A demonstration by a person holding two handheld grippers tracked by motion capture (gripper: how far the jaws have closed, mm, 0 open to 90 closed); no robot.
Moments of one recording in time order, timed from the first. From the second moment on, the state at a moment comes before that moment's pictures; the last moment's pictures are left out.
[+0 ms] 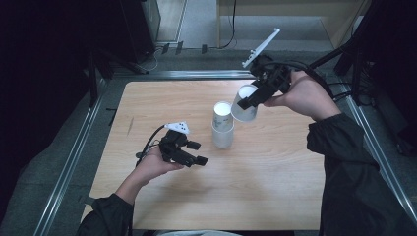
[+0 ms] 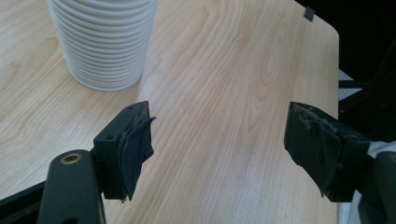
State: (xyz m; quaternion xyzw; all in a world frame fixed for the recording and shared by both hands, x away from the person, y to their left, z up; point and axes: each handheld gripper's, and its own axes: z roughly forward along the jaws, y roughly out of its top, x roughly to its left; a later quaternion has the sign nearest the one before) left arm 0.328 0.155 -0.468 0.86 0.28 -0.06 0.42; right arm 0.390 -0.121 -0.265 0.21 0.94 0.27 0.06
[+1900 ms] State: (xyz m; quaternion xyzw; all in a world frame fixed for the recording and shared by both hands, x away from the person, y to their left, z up) left arm 0.322 0.142 -0.472 0.88 0.21 -0.05 0.43; right arm 0.330 -0.136 -0.426 0.15 0.92 0.35 -0.03
